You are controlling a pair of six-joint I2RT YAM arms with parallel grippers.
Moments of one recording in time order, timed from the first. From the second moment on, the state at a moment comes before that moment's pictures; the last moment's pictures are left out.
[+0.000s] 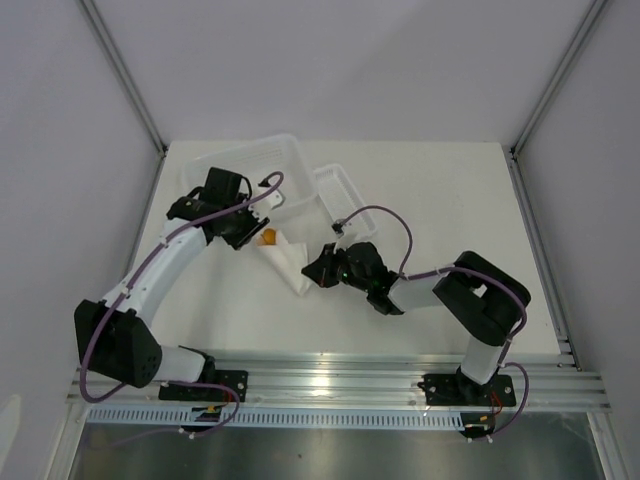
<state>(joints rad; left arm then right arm) -0.30 1.37 1.20 -0.83 0.08 0.60 0.86 1.79 0.71 0.78 -0.13 0.67</state>
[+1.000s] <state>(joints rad) -0.28 0.65 1.46 -0.92 0.61 0.41 0.87 1.27 0.94 0.93 -0.31 0.46</state>
